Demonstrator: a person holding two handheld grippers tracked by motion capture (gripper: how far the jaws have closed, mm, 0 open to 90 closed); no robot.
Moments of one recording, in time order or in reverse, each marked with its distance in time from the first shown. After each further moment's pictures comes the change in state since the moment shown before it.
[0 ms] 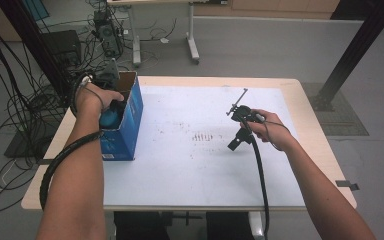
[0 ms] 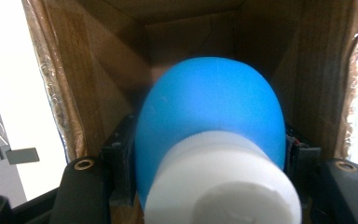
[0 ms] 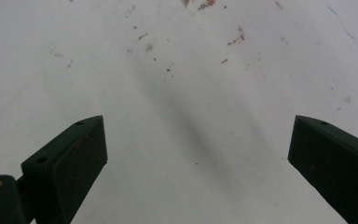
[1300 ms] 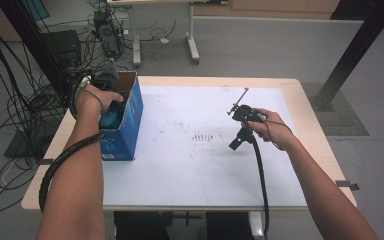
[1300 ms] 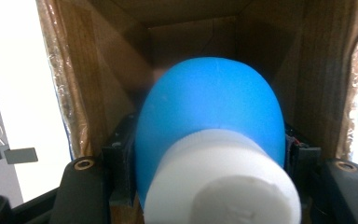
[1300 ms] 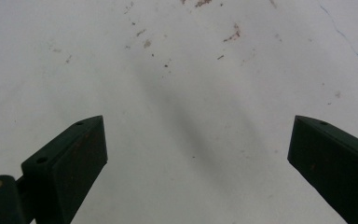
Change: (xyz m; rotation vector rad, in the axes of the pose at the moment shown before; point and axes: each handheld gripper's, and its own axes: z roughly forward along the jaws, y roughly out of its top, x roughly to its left) left arm 0.001 -0.005 0.000 -0.030 0.000 -0.021; right arm 0.002 -0.001 -0.005 0.007 -0.021 -0.006
